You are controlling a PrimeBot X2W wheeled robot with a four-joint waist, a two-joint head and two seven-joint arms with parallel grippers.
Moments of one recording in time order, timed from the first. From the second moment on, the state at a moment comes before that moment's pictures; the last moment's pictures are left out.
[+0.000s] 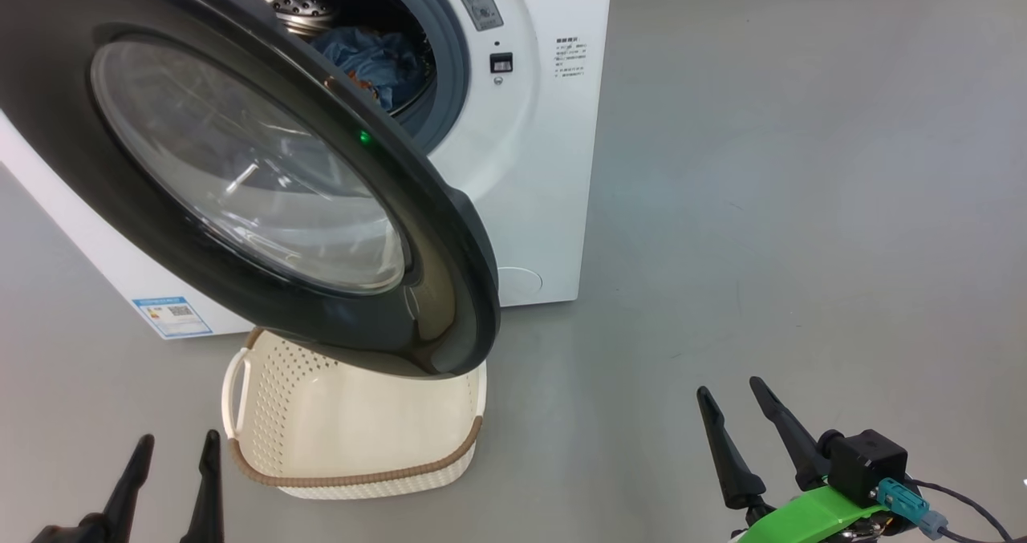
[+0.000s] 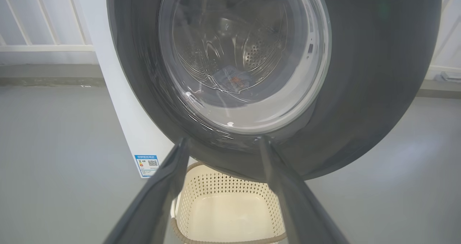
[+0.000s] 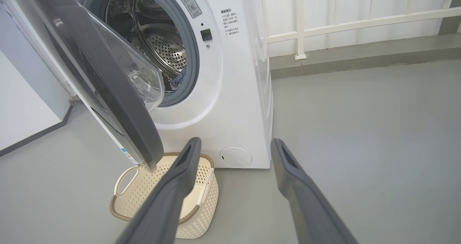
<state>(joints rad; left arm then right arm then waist) 0.10 0.20 0.00 0.08 -0.34 -0.13 -0.26 -0.06 -0.05 0.11 0.26 0.27 0.13 -0.26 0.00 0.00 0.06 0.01</state>
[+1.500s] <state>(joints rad) 0.10 0.17 0.04 0.11 -0.33 -0.13 -0.26 -0.04 -0.05 0.01 0.23 0.23 0.13 -0.26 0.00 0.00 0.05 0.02</state>
